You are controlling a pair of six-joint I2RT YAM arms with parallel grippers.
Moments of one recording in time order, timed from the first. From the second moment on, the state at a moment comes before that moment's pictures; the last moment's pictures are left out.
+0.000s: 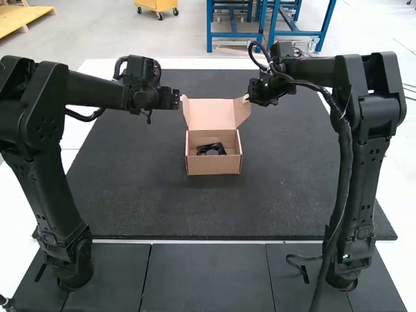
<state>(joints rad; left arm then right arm) -0.27 1.74 1.16 0.08 -0.06 -0.12 0.27 2.00 1.61 -0.43 -0.35 0.20</state>
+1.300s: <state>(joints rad) -0.28 1.75 1.16 0.07 -0.06 -0.12 0.28 2.00 1.69 -0.57 -0.35 0.19</state>
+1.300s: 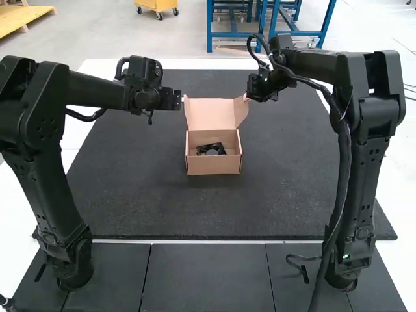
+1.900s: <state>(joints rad) -0.31 1.74 1.16 0.03 -0.06 -0.13 0.31 1.99 1.71 -0.64 -0.36 0.18</state>
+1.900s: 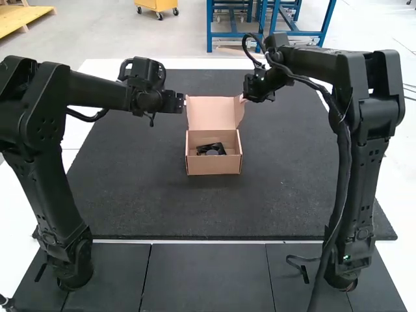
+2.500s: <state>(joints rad) -0.34 1.68 1.16 -0.03 -0.06 -0.13 0.35 1.80 1.39 -0.37 -0.34 0.20</state>
